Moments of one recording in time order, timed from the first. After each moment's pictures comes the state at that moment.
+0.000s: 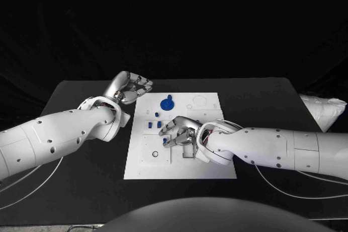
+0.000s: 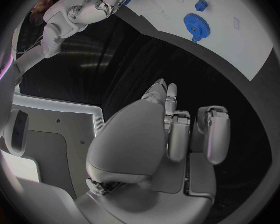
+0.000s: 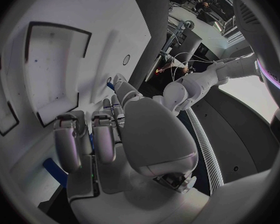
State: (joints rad) left arm 1.22 -0.67 -0.22 1.32 -0.72 -0.71 0.36; left_hand 1.69 -0.01 0.12 0.29 0.18 1.11 0.13 0.07 0.09 1.15 0.09 0.07 0.06 1.47 0.02 1.58 1.31 0.02 1.46 0.13 1.54 1.31; right arm 1.07 -0.63 -0.21 1.54 -0.97 -0.37 -0.10; right_hand 1.49 0.00 0.10 -0.01 0.05 0.82 0.10 0.07 0.25 0.61 0.06 0.18 0.07 1.47 -0.01 1.57 1.31 0.01 1.47 0.10 1.57 1.31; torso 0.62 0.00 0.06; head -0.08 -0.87
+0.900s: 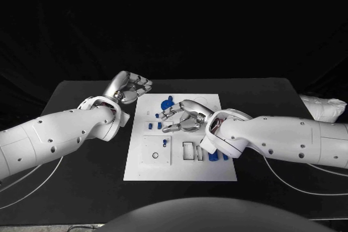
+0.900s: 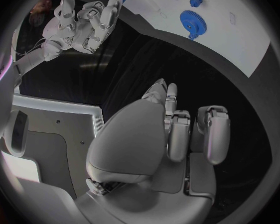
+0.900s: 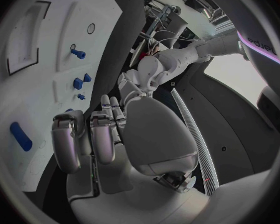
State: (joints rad) left arm 1.22 -0.67 -0.22 1.31 -0.72 -0.70 0.36; left_hand 1.69 -0.01 0.12 0.29 0.18 1.11 0.13 0.07 0.09 1.15 0.09 0.07 0.06 1.47 0.02 1.58 1.31 0.02 1.46 0.13 1.54 1.31; right arm 1.16 -0.74 -0.21 1.67 -0.79 -0.44 0.06; right_hand 1.46 0.00 0.05 0.04 0.05 0.77 0.12 0.09 0.24 0.68 0.09 0.30 0.08 1.47 0.01 1.57 1.31 0.01 1.47 0.11 1.57 1.31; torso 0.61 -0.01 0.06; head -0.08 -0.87
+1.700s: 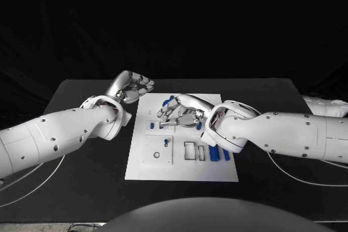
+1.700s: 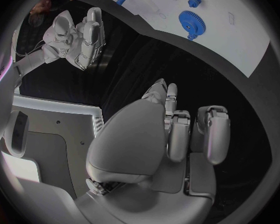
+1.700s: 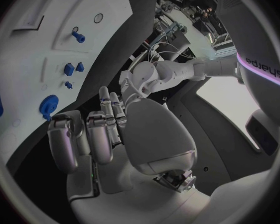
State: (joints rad) left arm 1.22 -0.67 -0.22 1.31 -0.73 -0.70 0.36; left_hand 1.69 -0.01 0.12 0.29 0.18 1.11 0.13 0.07 0.09 1.15 0.09 0.07 0.06 1.47 0.02 1.58 1.31 0.02 1.46 0.13 1.54 1.31; right arm 1.22 -0.73 -0.21 1.68 -1.03 -0.43 0.04; right_hand 1.44 0.05 0.05 0.14 0.05 0.90 0.15 0.09 0.19 0.90 0.14 0.36 0.06 1.46 0.06 1.57 1.31 0.01 1.46 0.16 1.57 1.31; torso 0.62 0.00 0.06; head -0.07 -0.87
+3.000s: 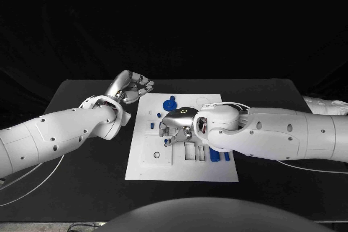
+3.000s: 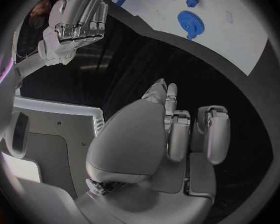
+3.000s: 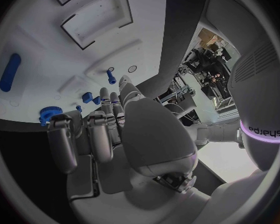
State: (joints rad) left arm 1.22 -0.68 -0.22 1.31 -0.74 -0.70 0.36; left_hand 1.69 -0.01 0.12 0.29 0.18 1.11 0.13 0.07 0.09 1.15 0.09 0.07 0.06 1.47 0.02 1.58 1.31 0.02 1.46 0.13 1.54 1.31; right arm 1.22 -0.63 -0.21 1.64 -1.59 -0.06 -0.16; right_hand 1.50 0.03 0.05 0.12 0.05 0.93 0.13 0.07 0.14 0.93 0.13 0.24 0.06 1.46 0.06 1.57 1.31 0.01 1.47 0.17 1.57 1.31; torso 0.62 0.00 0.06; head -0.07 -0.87
